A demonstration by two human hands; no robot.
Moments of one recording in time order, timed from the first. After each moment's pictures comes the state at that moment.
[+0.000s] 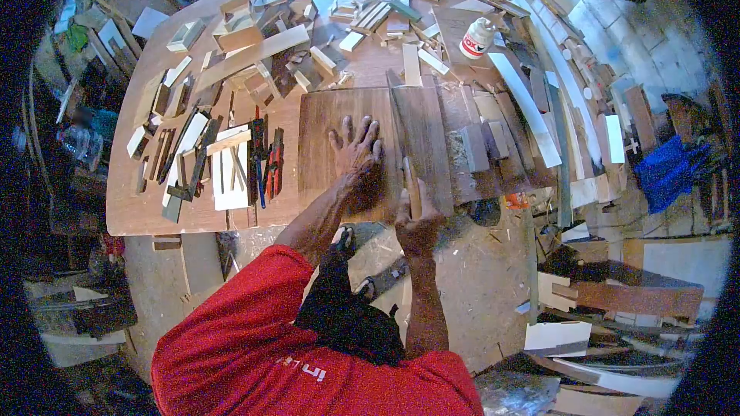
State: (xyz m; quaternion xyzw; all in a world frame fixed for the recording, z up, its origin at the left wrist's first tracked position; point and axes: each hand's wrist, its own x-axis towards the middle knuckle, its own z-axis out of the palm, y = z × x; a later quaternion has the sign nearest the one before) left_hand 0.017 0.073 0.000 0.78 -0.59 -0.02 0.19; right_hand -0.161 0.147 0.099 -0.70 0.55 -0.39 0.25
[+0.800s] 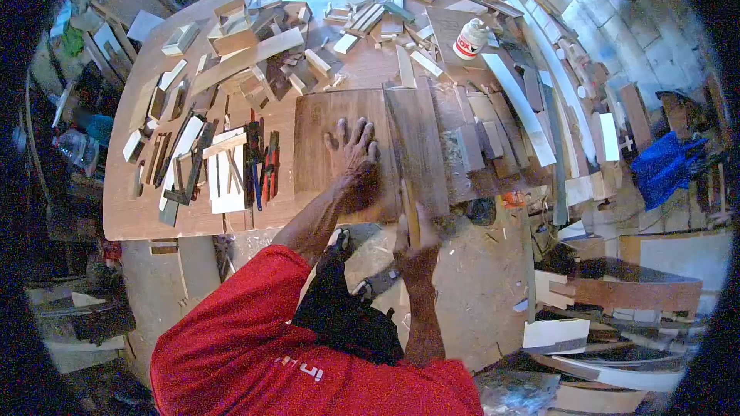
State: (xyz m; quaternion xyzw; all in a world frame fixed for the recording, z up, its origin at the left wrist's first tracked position) left_hand 0.015 0.070 0.004 0.78 -0.59 -0.04 0.21; right_hand -0.181 0.183 0.105 -0.70 0.55 -0.36 0.28
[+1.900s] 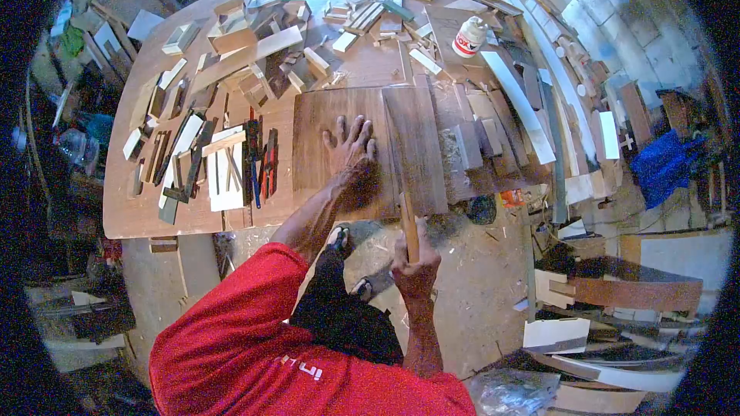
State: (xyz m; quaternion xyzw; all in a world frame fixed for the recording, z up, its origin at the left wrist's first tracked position) left_hand 0.016 0.073 -0.003 0.78 -0.59 -0.01 0.21; right_hand -0.185 0.207 0.128 -0.69 0.54 -0.39 0.28
